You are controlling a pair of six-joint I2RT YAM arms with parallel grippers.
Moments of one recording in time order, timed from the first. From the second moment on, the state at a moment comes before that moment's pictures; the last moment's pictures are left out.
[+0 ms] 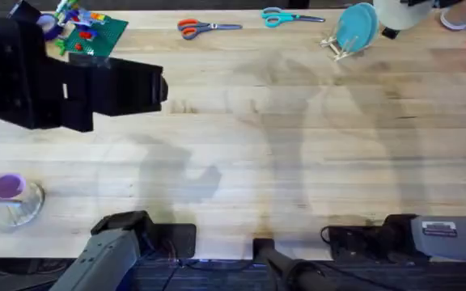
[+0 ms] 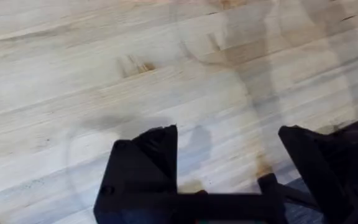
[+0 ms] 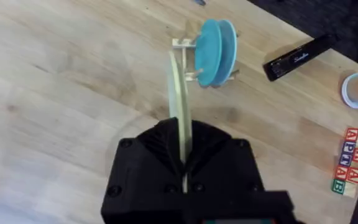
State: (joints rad) left arm 0.16 0.98 1.58 -1.59 0.48 0.26; right arm -0.08 1.52 1.67 -1.03 -0.13 -0.50
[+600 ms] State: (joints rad) left arm 0.16 0.98 1.58 -1.59 0.48 0.26; right arm -0.09 1.59 1.67 -0.91 -0.10 -0.50
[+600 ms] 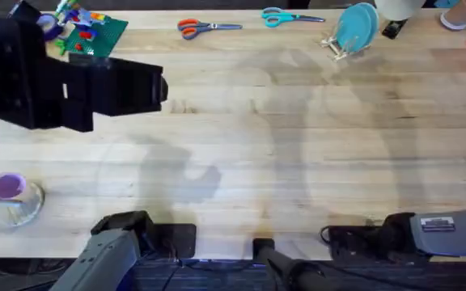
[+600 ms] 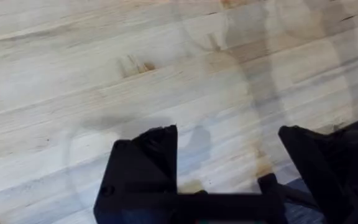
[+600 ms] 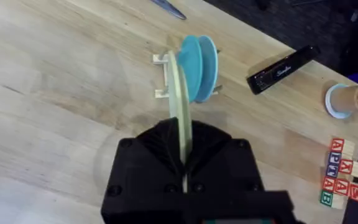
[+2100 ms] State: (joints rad) left arm 0.16 0.98 1.58 -1.59 0.48 0.26; right arm -0.09 1.73 1.67 -0.76 -0.09 -0.47
